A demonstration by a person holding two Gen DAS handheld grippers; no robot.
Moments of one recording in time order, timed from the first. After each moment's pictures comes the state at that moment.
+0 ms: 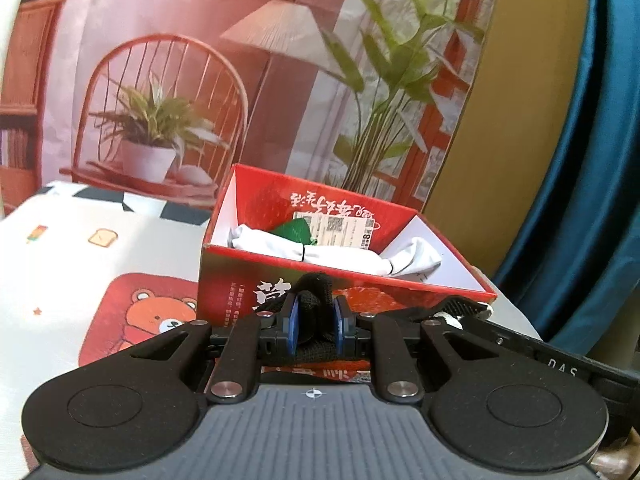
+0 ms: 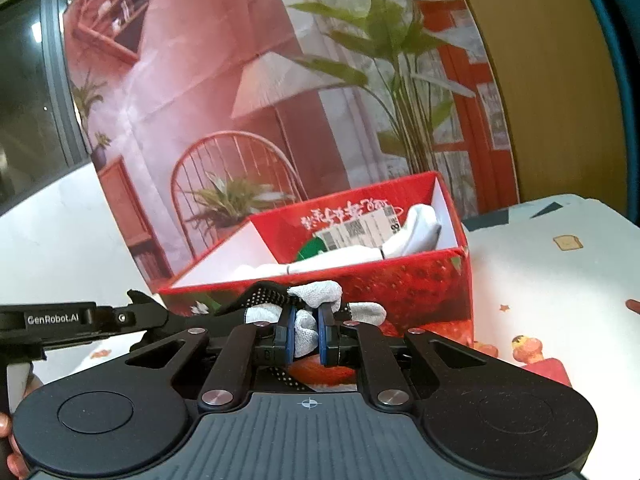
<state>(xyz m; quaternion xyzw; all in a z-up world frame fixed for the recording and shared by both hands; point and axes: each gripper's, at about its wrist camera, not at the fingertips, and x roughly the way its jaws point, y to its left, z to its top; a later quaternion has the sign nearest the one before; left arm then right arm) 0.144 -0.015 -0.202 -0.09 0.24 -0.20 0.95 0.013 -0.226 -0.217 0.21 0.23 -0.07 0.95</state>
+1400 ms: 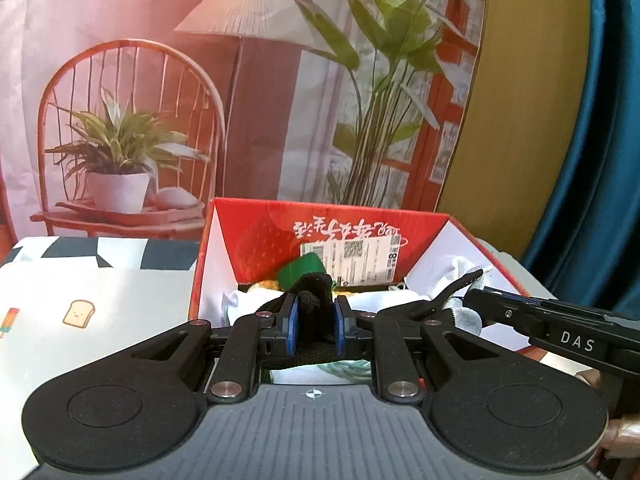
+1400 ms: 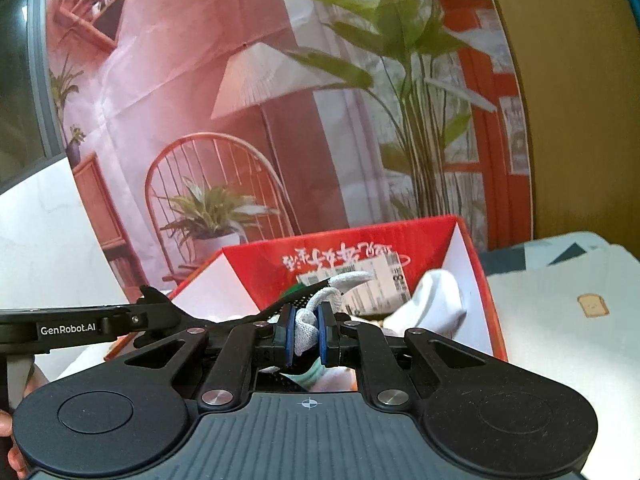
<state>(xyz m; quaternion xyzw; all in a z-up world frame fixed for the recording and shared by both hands) 0.262 -0.041 -0.183 -0.01 0.27 -0.22 0.94 0.120 -0.261 -0.210 0.19 0.26 -0.09 0.94</state>
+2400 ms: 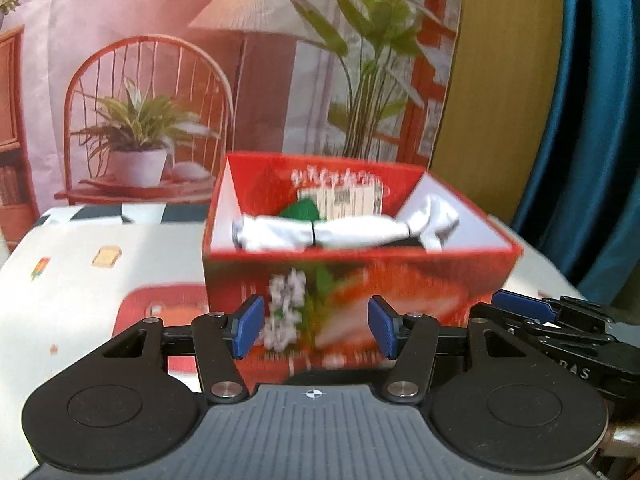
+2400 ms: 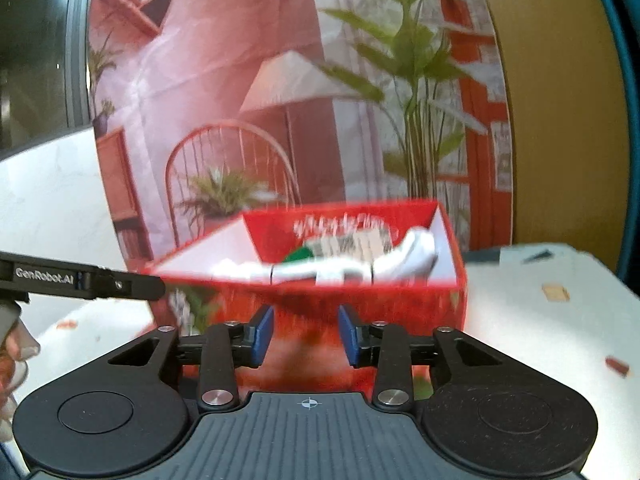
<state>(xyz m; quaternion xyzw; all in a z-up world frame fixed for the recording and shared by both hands) 0.163 -0.028 -0.202 0.01 0.28 -0.21 0.94 0.023 -0.215 -0.226 0.12 0.25 -0.08 0.96</state>
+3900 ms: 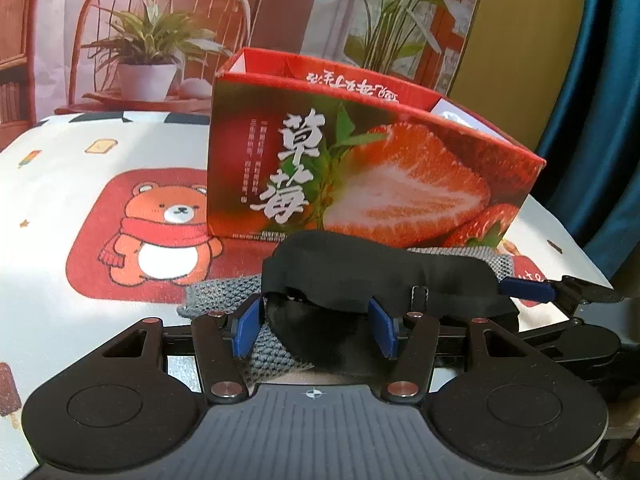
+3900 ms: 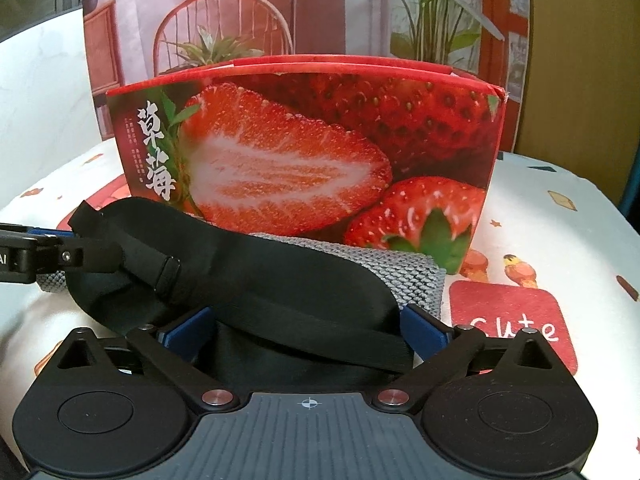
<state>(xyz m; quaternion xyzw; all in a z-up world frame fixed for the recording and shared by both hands) 0.149 -0.014 -0.281 -0.03 0.34 -0.20 0.92 0.032 -0.194 -0.304 0.06 0.40 -0.08 0.91</state>
